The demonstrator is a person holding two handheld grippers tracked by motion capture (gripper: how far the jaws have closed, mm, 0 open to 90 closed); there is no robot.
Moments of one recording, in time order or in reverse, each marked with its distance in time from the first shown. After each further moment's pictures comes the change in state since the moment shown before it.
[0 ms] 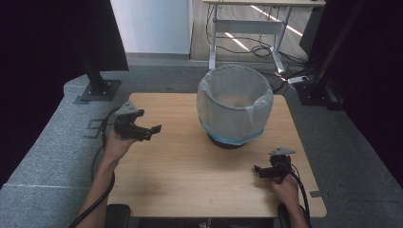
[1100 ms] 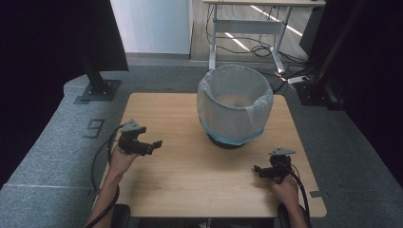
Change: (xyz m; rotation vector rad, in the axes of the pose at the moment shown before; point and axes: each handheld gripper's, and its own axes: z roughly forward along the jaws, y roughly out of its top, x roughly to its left) left arm 0.004 -0.070 0.031 0.045 -0.028 -0.077; right arm 0.000 0.000 0.000 -0.001 -0.002 0.002
